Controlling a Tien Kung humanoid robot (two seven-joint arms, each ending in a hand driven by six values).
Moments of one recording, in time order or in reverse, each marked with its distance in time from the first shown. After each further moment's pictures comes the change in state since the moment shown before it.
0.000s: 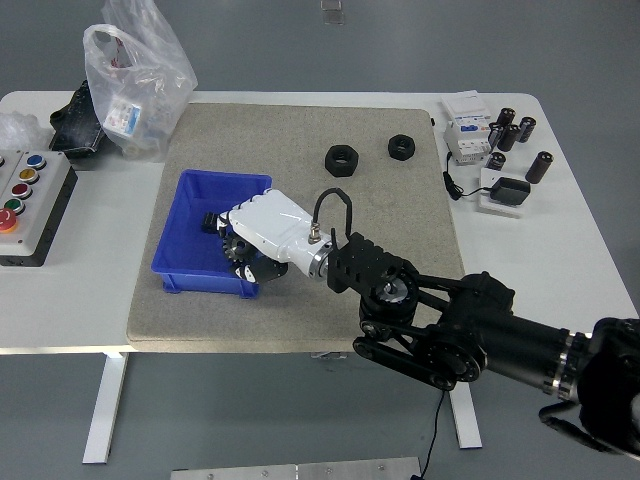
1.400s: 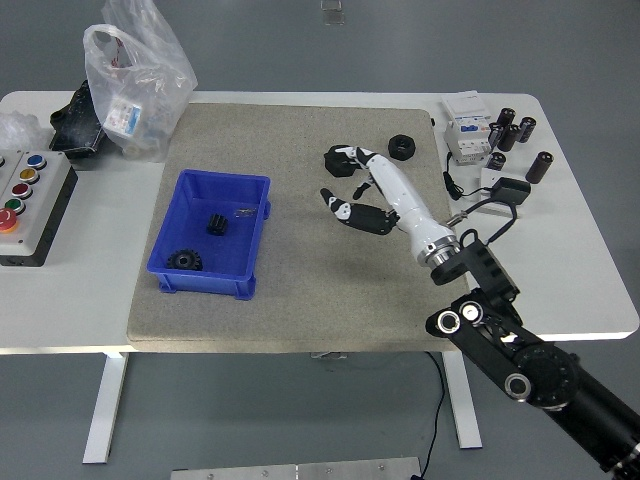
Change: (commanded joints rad) left arm 0.010 -0.008 -0.057 0.000 0.069 -0.006 -0.006; right arm -0.482 -0.143 0.717 0.215 0.410 -0.045 0.268
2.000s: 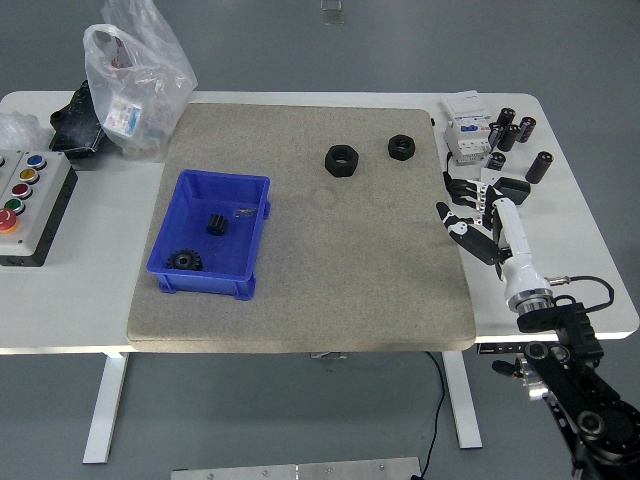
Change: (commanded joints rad) left arm 0.016 -0.005 0.052 0.000 -0.040 -0.007 -0.035; right arm -0.241 0.021 0.277 -0.025 0.353 0.065 0.201
